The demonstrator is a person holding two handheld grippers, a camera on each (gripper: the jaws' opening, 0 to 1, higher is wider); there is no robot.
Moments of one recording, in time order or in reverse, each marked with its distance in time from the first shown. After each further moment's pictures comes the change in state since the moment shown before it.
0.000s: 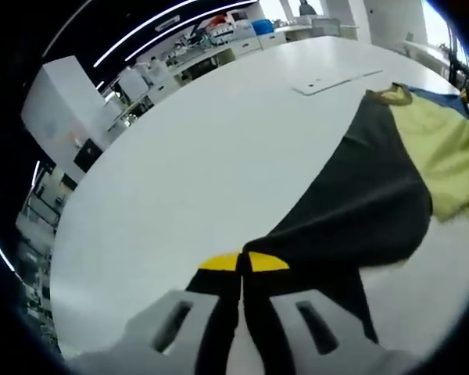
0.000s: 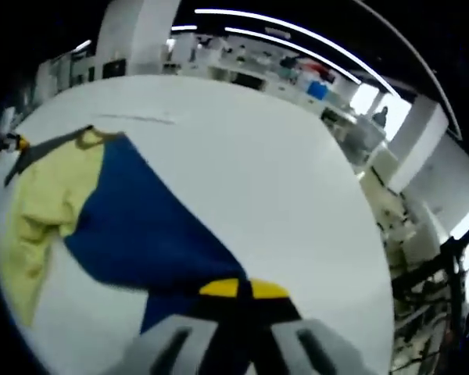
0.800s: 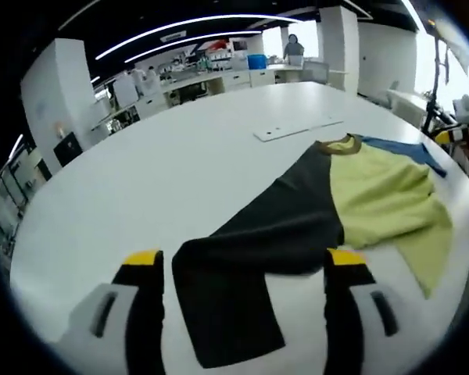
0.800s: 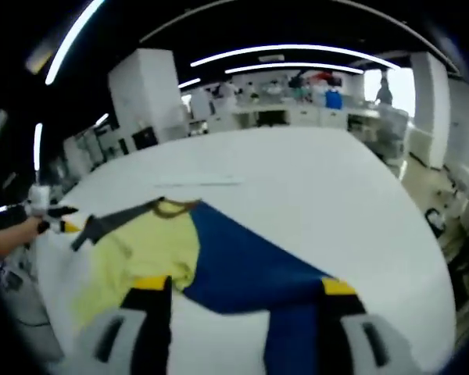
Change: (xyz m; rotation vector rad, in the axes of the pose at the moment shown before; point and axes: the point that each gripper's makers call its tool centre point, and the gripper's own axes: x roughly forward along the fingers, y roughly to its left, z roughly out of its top) left arm -0.070 -0.071 0.024 -0.130 -0.214 -0.211; right arm -0.069 0.086 0.038 0.190 -0.211 0.360
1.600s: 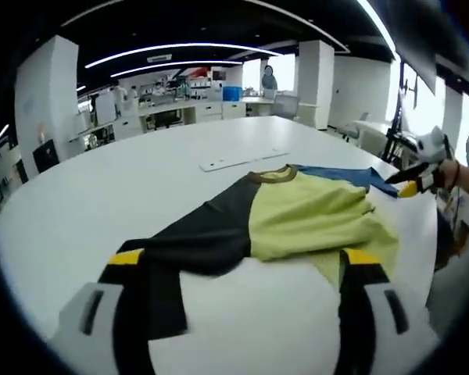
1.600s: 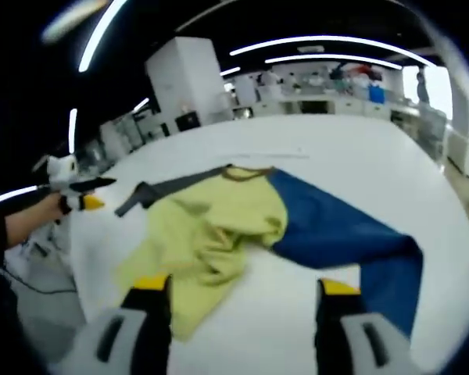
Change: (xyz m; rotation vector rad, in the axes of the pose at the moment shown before) left arm -0.051 -0.105 0.011 -0.039 -0.164 -0.170; right arm -0.008 0.096 -0.066 -0.083 0.062 0.211
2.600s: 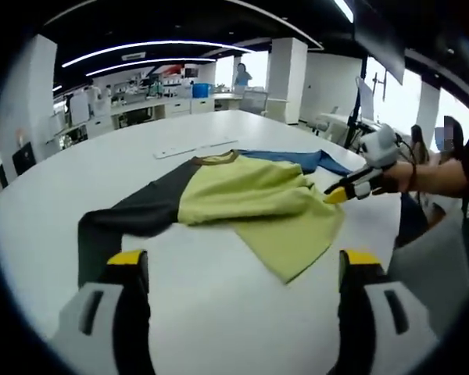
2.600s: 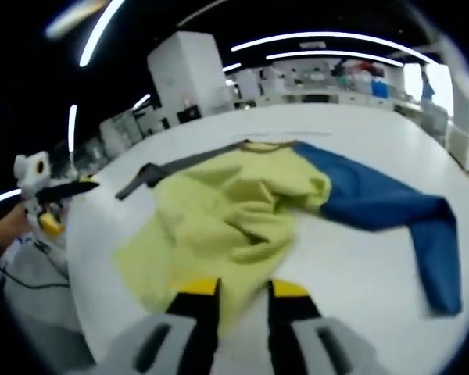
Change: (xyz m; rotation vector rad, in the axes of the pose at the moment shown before) left arm -0.038 -0.093 -0.038 0.044 0.042 -0.123; right arm 0.037 0.040 -0.037 0.009 0.007 -0.011
